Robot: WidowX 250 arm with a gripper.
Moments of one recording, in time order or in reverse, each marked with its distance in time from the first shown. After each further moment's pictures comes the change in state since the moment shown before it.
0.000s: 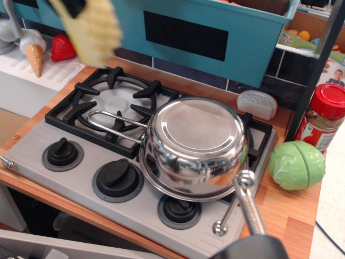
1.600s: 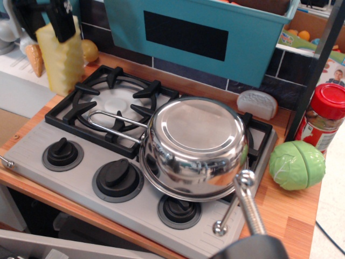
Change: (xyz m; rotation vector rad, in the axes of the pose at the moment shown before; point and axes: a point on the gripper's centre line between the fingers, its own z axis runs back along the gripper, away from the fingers) arm 0.013 0.104 -0.045 0.070 0.160 0.015
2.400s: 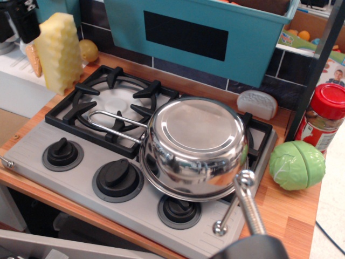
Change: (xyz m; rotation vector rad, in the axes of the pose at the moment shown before) arm -0.029 0.012 0.027 -0.018 0.012 0.014
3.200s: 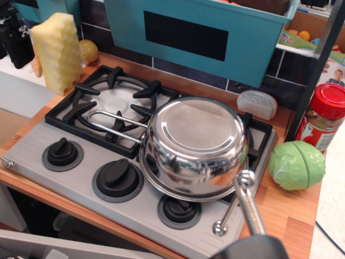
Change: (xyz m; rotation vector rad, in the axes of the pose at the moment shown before) arm -0.040 -0.007 -0.016 0.057 -0.005 -0.008
